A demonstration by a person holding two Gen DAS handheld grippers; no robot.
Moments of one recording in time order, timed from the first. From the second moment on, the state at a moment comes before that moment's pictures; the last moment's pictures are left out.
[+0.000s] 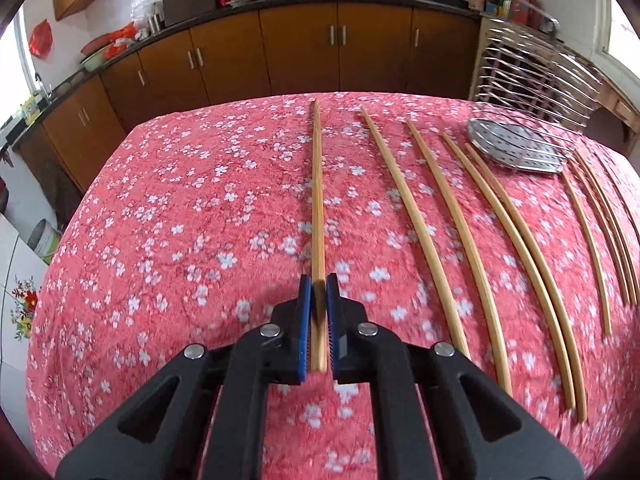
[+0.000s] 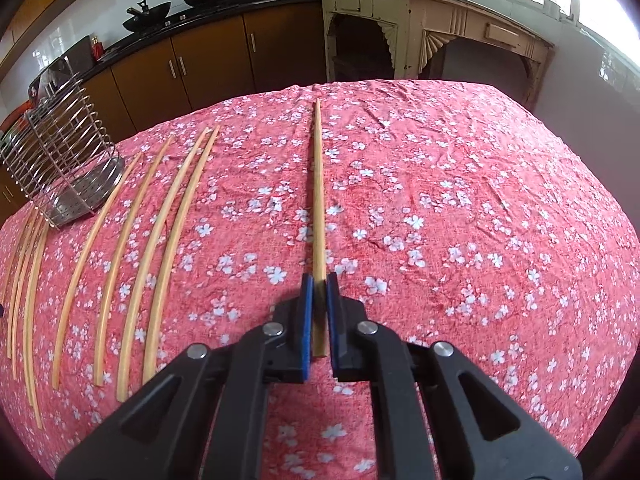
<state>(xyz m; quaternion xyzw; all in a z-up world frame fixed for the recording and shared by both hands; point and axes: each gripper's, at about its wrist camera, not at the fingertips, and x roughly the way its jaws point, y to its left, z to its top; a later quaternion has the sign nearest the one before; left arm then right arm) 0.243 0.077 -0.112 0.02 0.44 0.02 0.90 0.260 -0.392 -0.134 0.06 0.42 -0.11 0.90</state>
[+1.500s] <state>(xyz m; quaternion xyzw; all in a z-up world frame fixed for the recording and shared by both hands) 0.159 0.090 -0.008 0.00 0.28 0.01 0.96 0.168 -0.357 -0.009 0.00 0.23 -0.08 0.97</state>
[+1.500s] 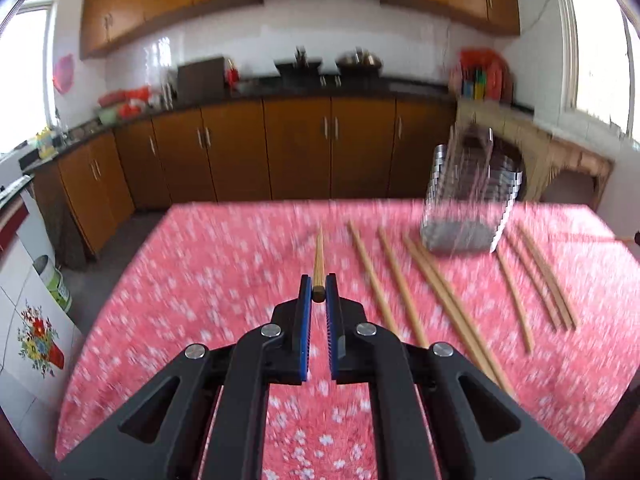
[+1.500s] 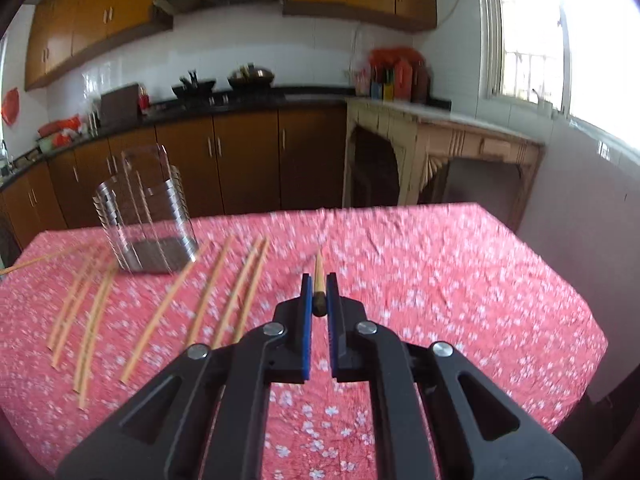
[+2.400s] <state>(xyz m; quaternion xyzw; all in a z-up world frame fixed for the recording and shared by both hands) 0.188 0.087 0.099 -0.02 0.16 0.03 0.99 0.199 -0.333 0.124 0.03 0.13 0.00 0.99</state>
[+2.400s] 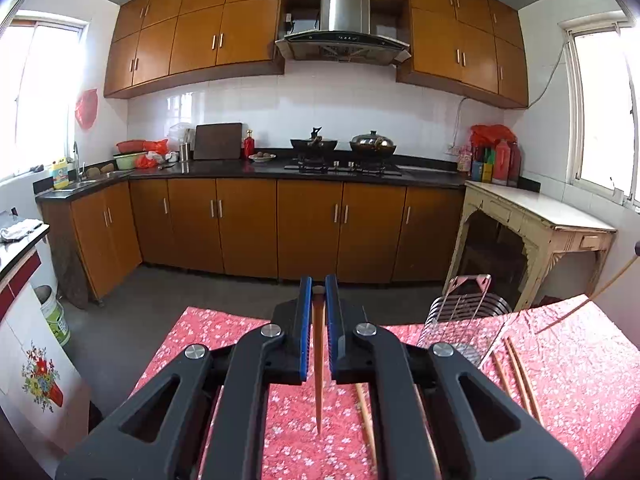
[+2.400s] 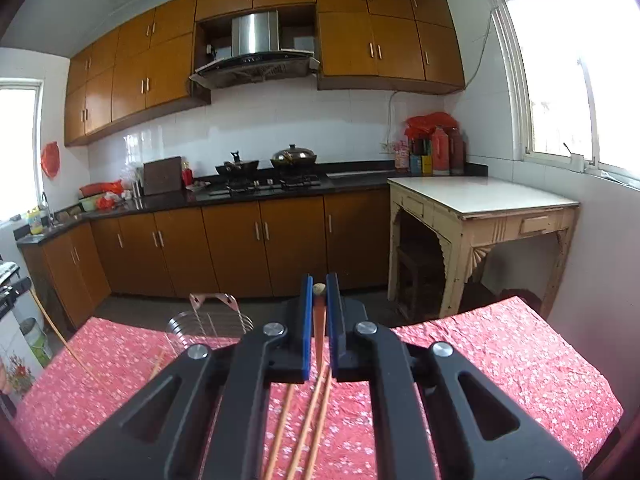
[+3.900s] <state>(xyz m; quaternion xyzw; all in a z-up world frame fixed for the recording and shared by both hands) 0.334 -0.028 0.122 -0.07 0.12 -0.03 0.99 0.365 -0.242 0.126 0.02 0.25 0.12 0.96</state>
